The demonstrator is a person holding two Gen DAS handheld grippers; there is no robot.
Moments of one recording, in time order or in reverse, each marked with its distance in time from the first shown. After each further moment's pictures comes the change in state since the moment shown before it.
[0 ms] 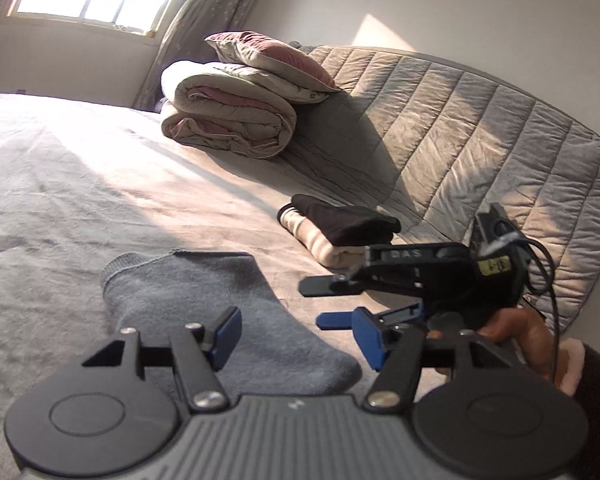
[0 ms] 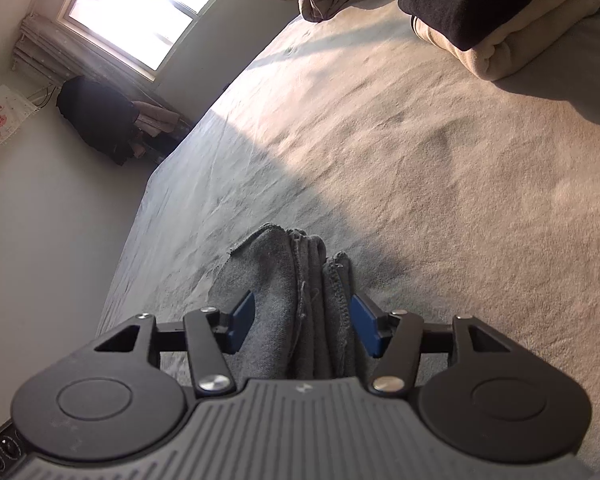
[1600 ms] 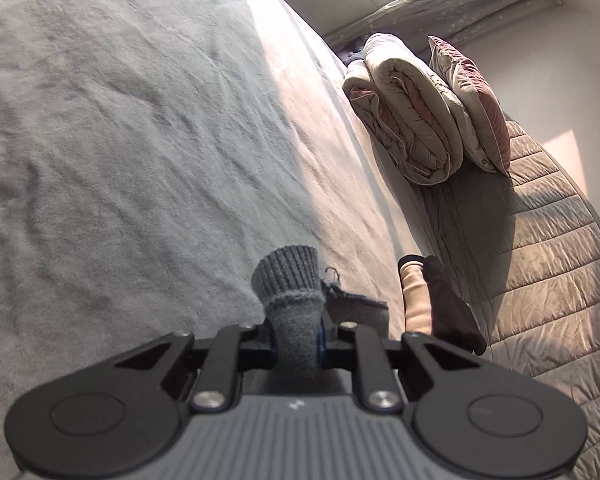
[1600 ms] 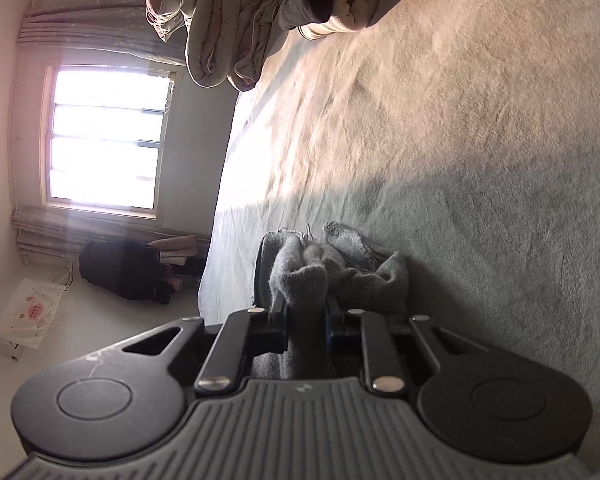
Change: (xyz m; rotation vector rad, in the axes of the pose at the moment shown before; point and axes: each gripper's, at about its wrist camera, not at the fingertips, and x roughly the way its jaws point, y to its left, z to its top) left arm 0.045 0.089 0.012 -0.678 0.031 0.178; right arm -0.030 -0.022 -0.067 0.526 -0.226 0.149
